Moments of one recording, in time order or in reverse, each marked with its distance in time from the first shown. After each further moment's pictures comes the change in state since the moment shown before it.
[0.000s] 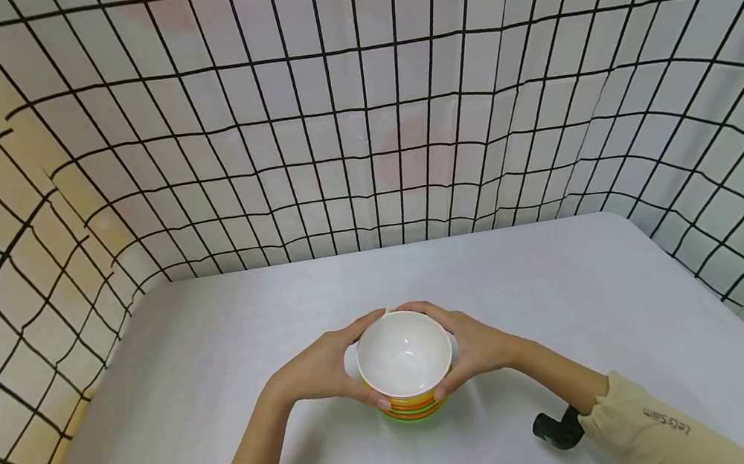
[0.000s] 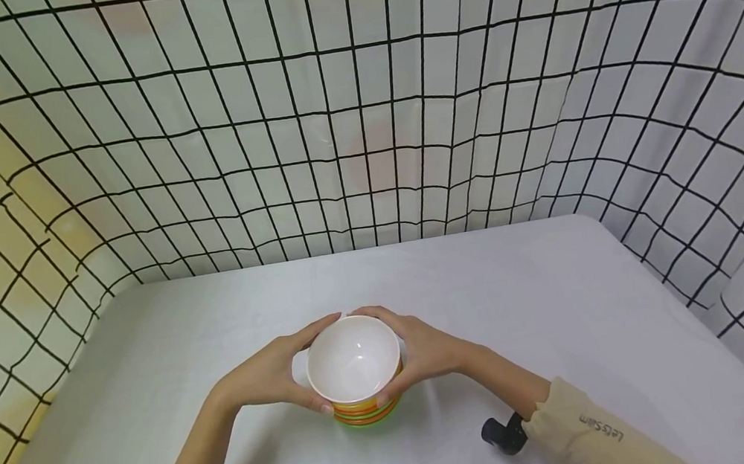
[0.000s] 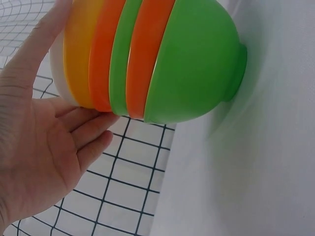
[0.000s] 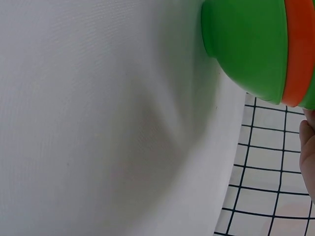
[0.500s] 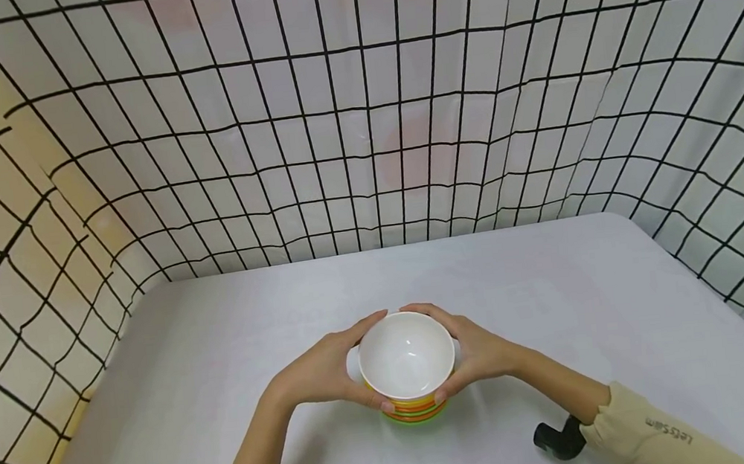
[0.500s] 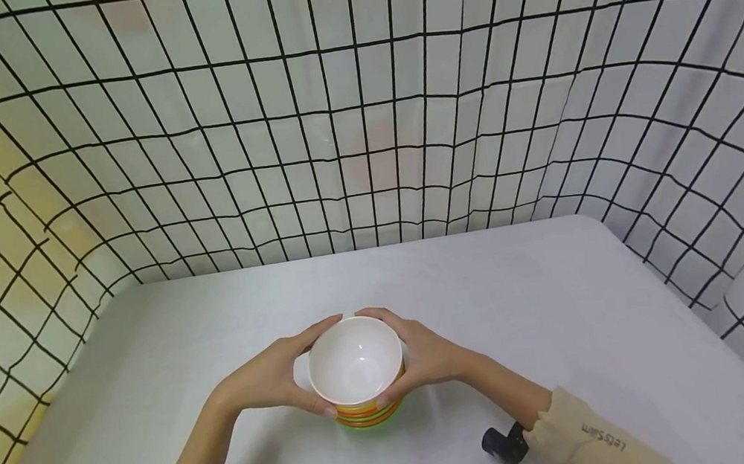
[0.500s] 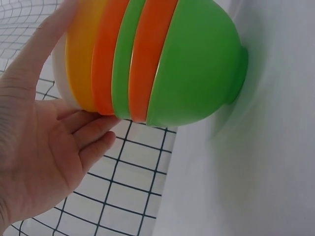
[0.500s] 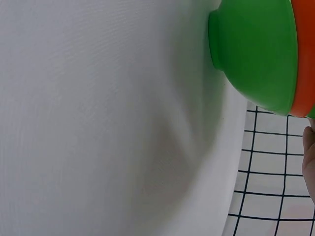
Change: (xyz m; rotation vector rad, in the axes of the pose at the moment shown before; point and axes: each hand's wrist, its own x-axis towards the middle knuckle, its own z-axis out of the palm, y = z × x) left_hand 0.000 0.001 0.002 0.031 0.000 -0.015; right_hand -0.003 0.005 0.006 0.022 0.057 -0.020
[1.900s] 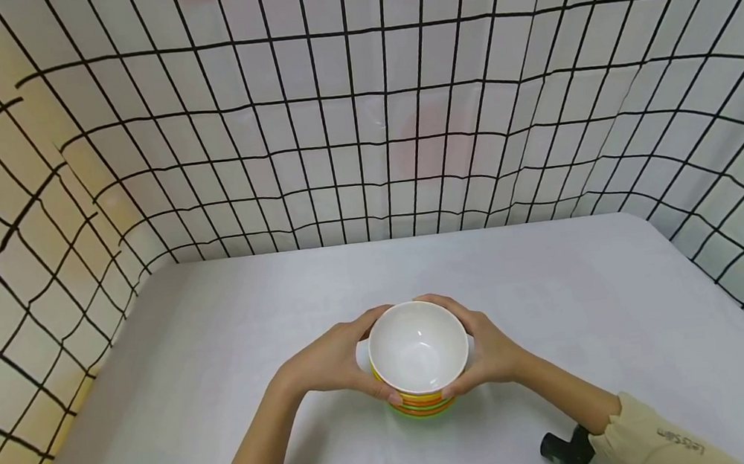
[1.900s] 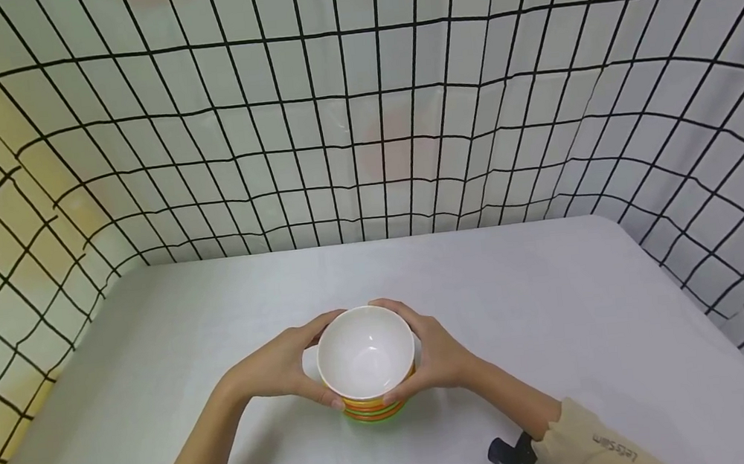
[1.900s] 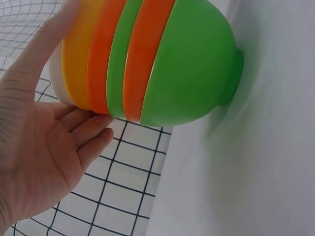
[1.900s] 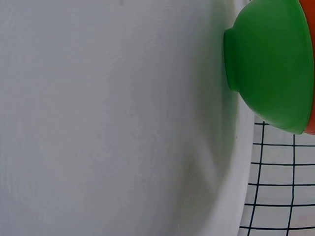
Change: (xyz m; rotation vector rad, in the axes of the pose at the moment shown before) left_hand 0.003 -0.007 -0.001 -0.052 0.000 0.079; right_hand -0.001 0.004 0.011 -0.005 0.156 -0.089
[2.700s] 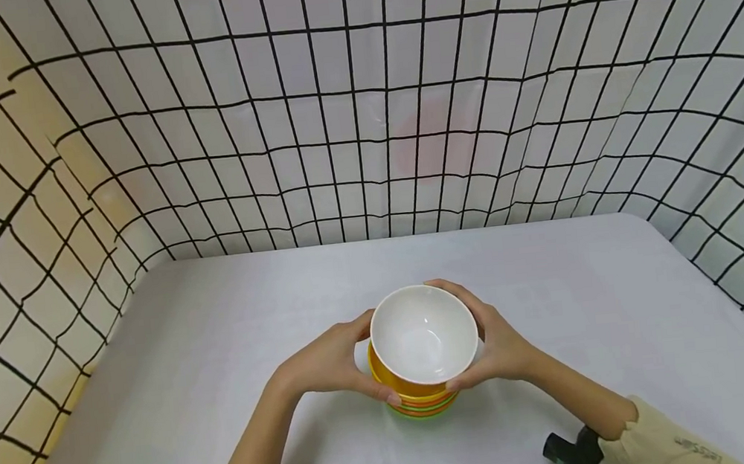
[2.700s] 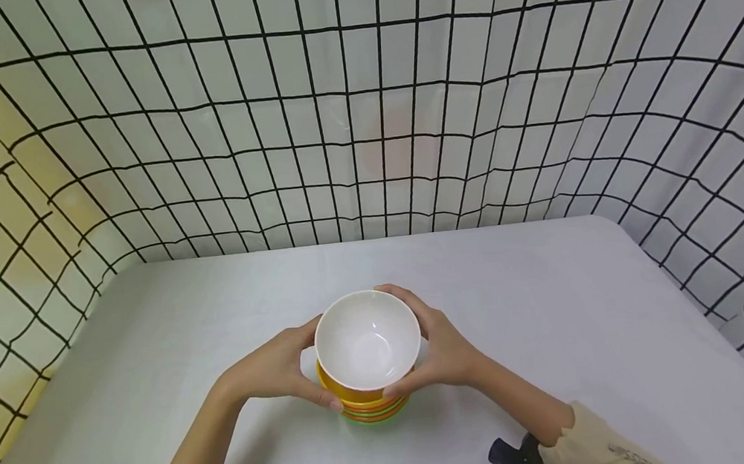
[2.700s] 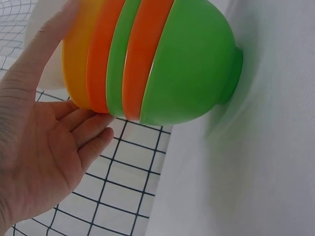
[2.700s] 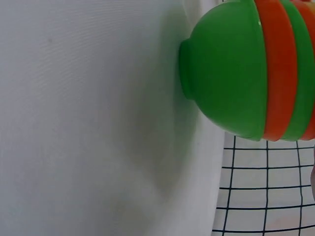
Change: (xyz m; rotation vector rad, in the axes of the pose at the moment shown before) left_hand -0.001 0.000 0.000 -0.039 0.002 -0.010; right_hand 0.001 -0.019 -0.008 0.055 0.061 -0.005
